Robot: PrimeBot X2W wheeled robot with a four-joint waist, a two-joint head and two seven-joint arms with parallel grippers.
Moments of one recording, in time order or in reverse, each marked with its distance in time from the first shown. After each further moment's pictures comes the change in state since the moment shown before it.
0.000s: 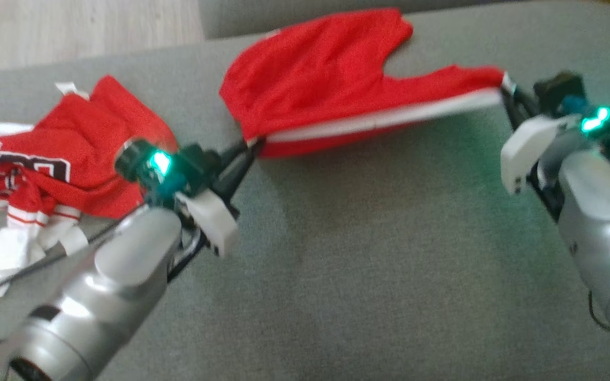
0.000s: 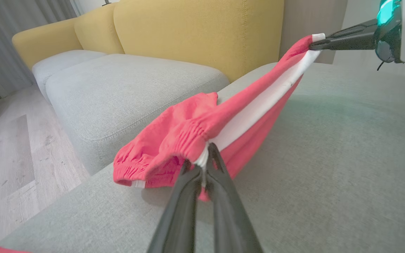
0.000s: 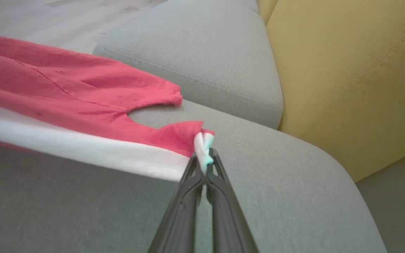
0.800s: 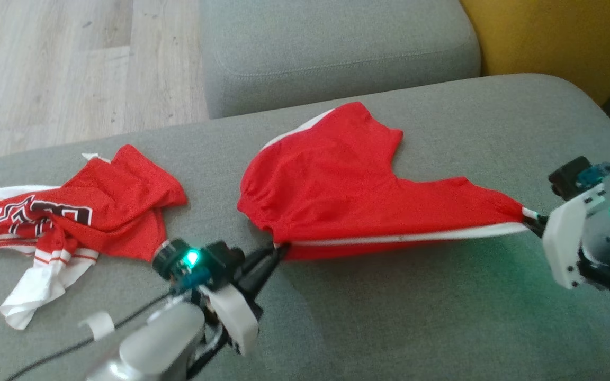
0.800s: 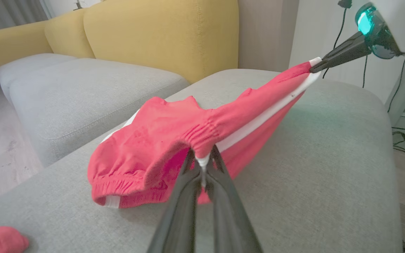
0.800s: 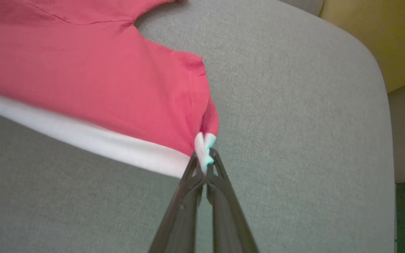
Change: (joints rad) left arm 0.289 0.011 -0.049 -0.136 -0.044 0.006 0.005; right arm 0.245 -0.458 0.637 -0.548 0.740 0.000 0.545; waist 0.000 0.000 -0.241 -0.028
